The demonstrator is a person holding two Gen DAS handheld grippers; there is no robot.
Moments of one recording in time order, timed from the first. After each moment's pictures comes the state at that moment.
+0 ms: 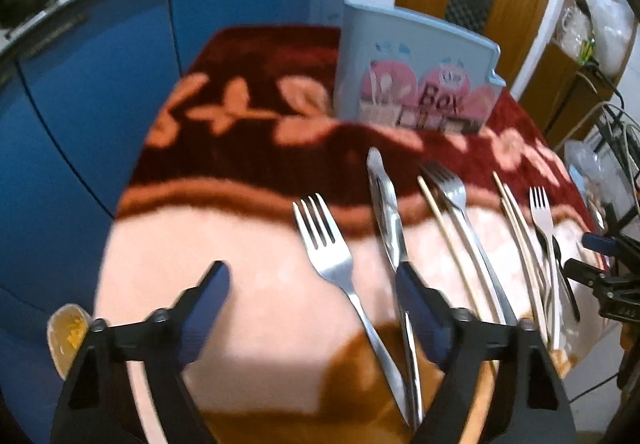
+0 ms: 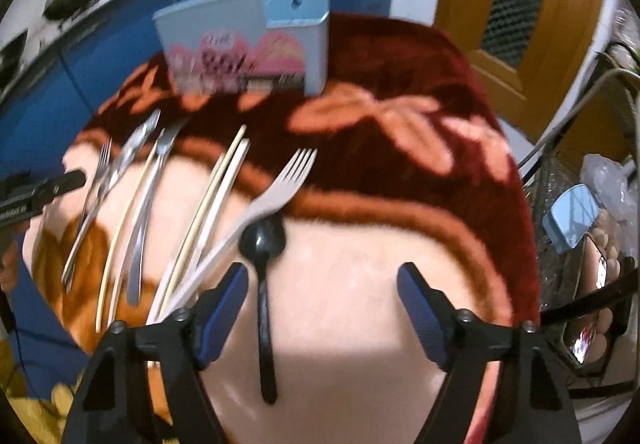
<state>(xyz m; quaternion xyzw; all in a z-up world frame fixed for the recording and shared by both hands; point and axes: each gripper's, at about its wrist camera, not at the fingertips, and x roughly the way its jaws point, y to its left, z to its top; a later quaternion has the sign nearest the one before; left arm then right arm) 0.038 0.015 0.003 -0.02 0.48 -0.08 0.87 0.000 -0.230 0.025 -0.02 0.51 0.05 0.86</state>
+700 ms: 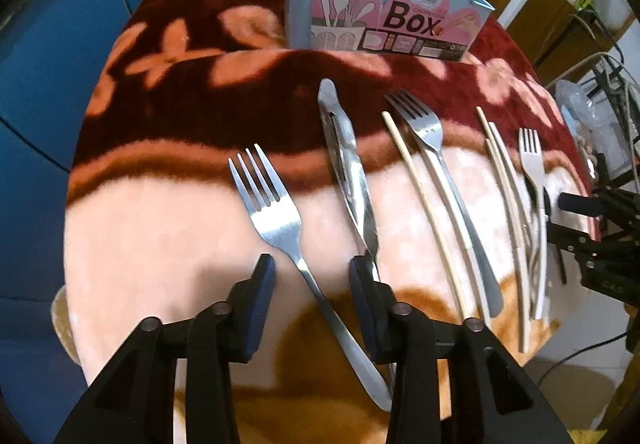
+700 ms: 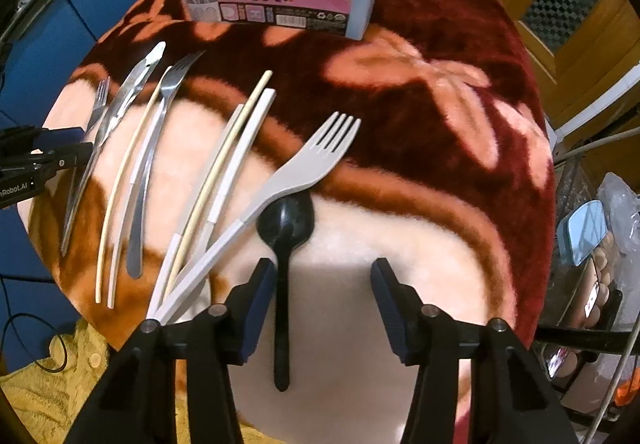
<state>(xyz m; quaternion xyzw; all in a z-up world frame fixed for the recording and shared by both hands) 0.054 -0.007 -0.002 0.01 0.59 -0.12 0.80 0.034 -0.204 0.017 -0.08 0.62 0.08 0.78</state>
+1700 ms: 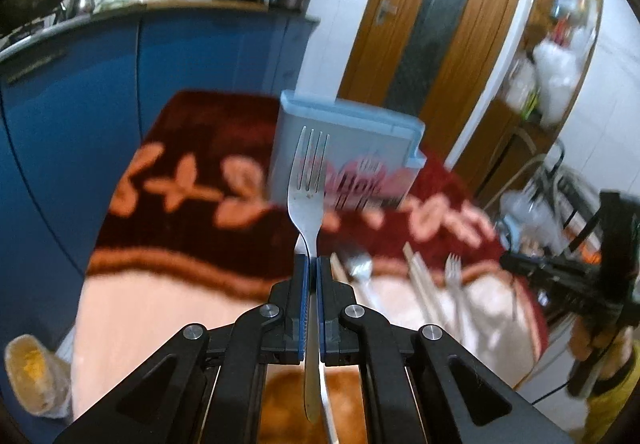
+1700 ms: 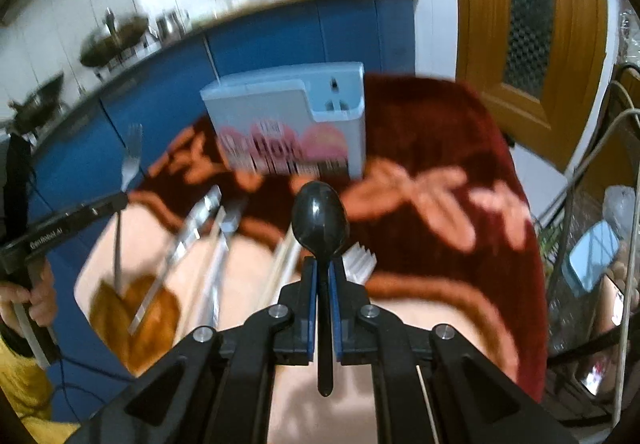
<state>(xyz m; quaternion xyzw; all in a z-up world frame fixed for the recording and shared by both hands) 0.021 0.017 0.070 -0.09 0.35 -0.16 0.92 -0.002 -0.212 0.079 0.04 0.40 0.10 0.91</state>
